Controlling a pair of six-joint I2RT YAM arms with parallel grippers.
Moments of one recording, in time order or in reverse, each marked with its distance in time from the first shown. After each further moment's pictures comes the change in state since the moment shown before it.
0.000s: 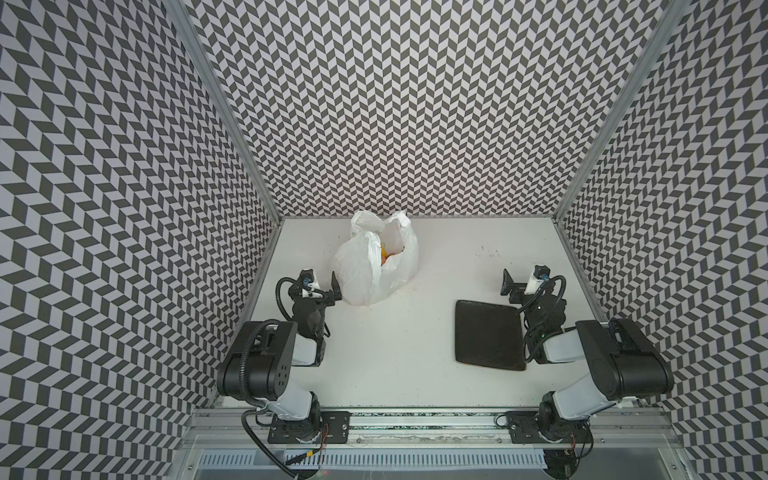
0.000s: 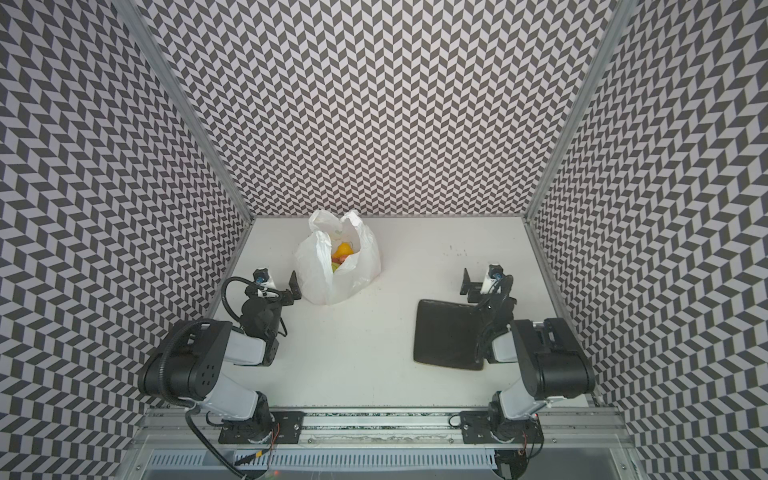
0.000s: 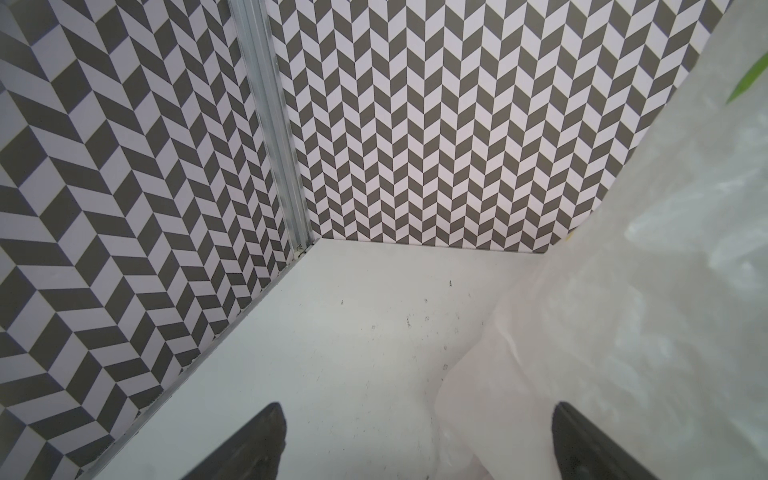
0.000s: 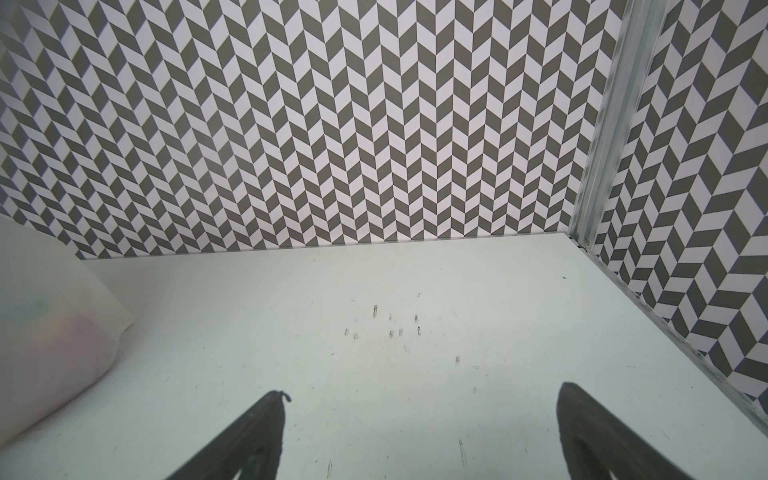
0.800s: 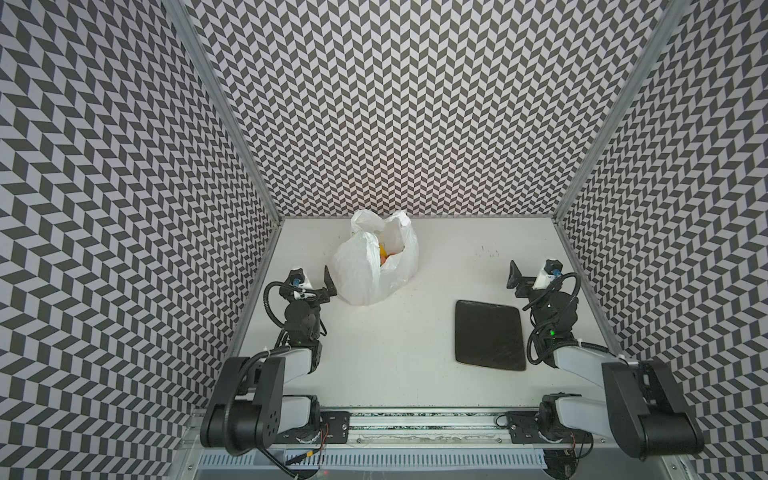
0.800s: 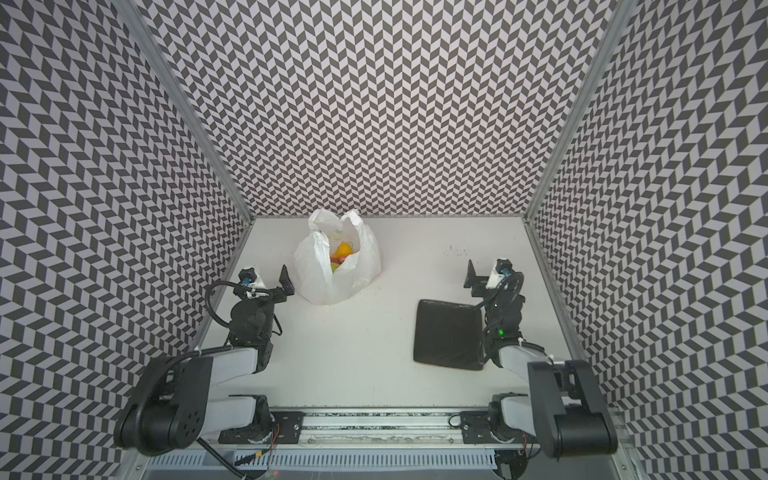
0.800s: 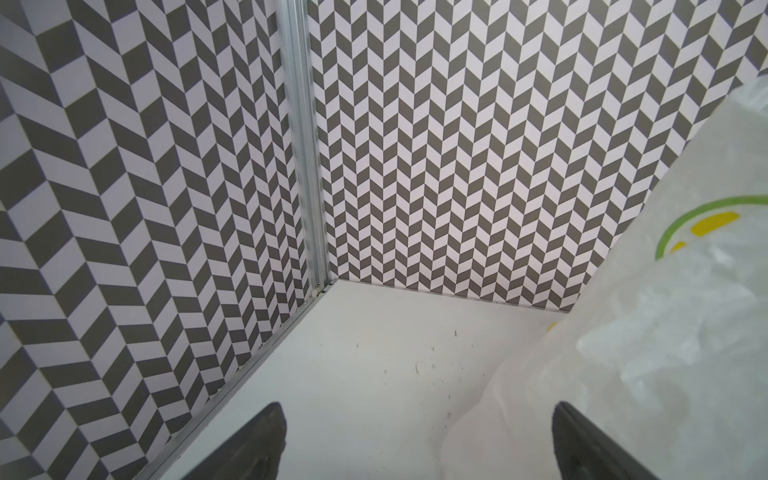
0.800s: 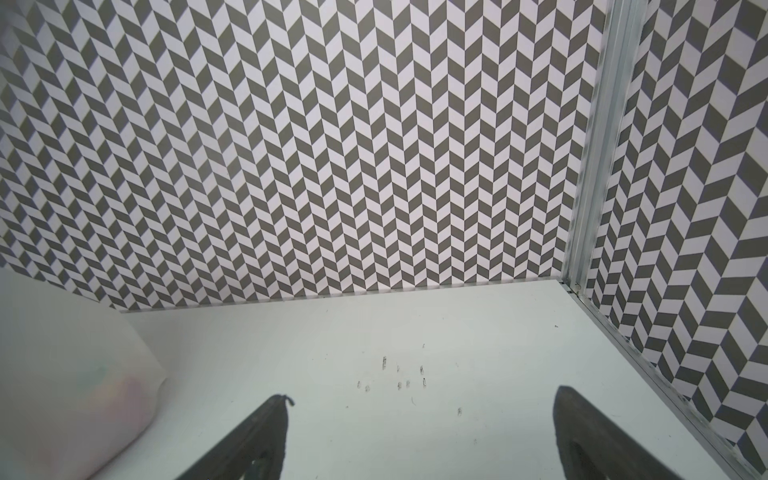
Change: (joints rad) left arm 0.007 -0.308 0.000 -0.202 -0.045 -0.044; right arm 0.000 -0.343 0.066 -0.331 -0.018 0.042
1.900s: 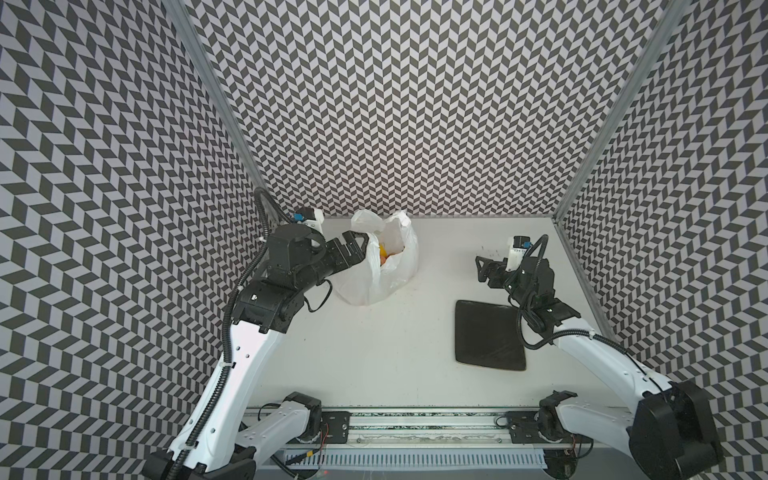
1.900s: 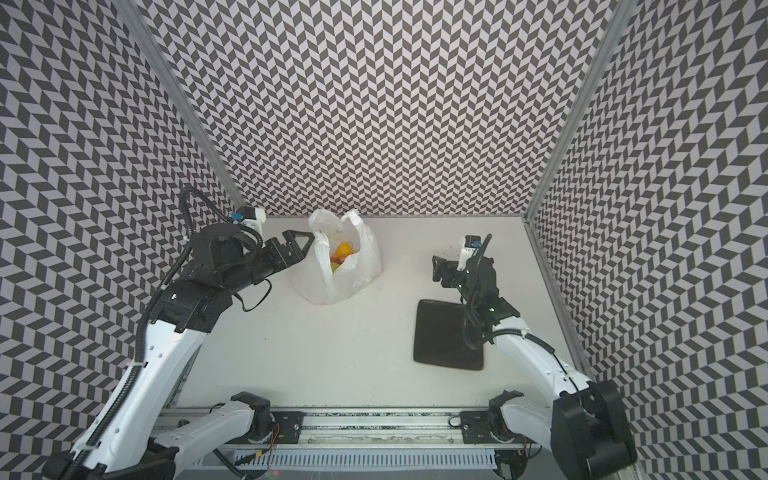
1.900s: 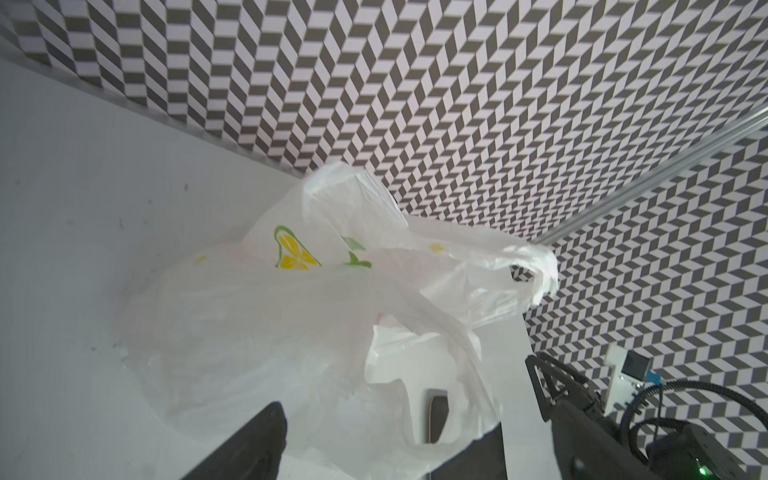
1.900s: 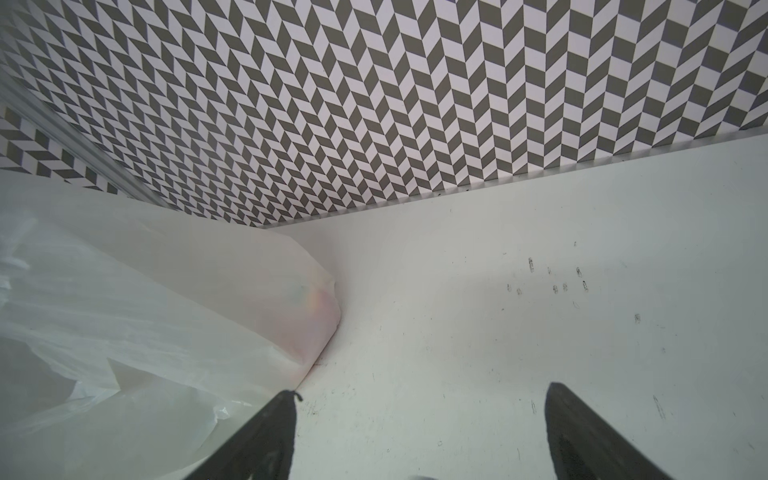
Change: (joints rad) left arm -0.316 -0.196 1.113 -1.786 0.367 -0.602; right arm 0.275 -0.063 0.381 -0.815 0.001 0.282
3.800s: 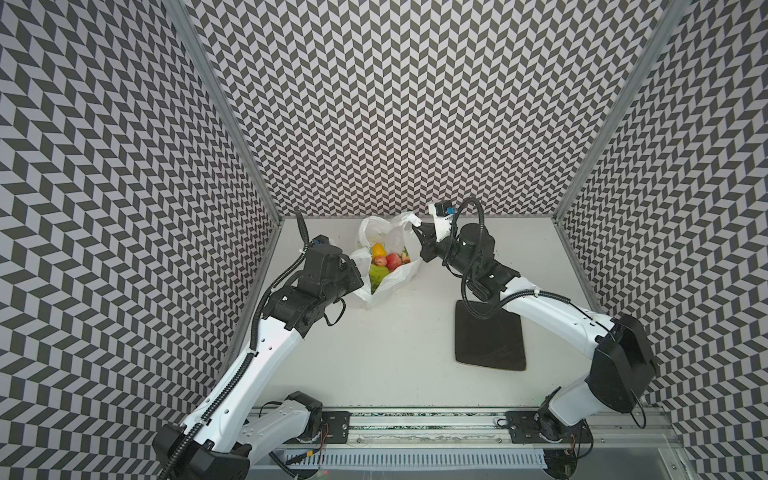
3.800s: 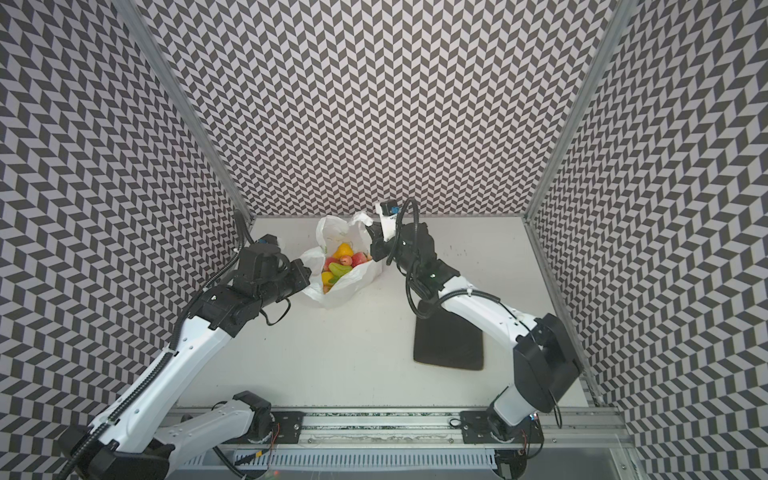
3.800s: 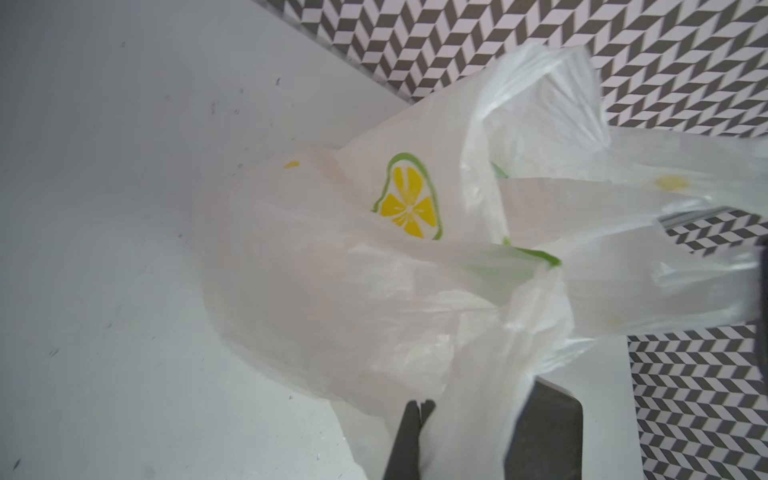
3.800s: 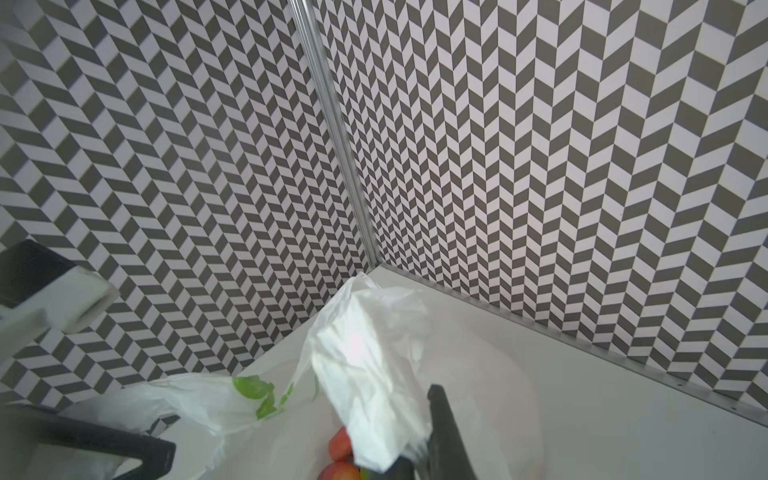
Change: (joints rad) left arm -0.079 -0.008 -0.250 -0.026 -0.250 -0.119; right arm 0.362 0.382 0.496 0.161 -0.091 -0.212
